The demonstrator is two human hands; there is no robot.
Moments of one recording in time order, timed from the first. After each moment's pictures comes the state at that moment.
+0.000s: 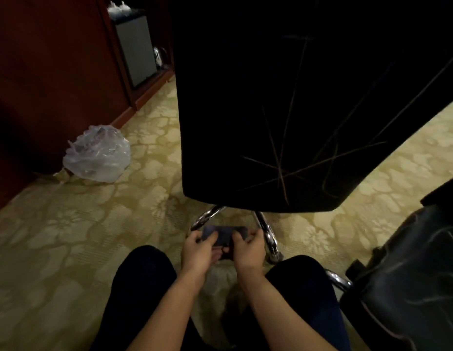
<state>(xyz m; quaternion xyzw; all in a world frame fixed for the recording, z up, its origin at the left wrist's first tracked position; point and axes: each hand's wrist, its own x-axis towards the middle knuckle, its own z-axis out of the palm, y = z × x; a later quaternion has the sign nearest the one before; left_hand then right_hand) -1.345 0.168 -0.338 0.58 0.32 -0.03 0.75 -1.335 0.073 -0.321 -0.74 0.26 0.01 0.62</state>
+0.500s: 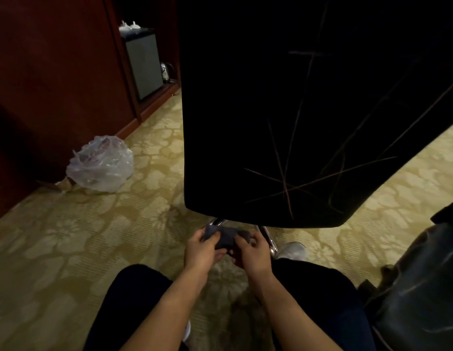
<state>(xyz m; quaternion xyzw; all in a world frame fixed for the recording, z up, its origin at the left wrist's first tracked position) -1.314 0.171 -0.337 0.56 0.30 -0.02 0.77 -1.307 0.058 -0.324 -0.66 0.17 0.10 0.73</state>
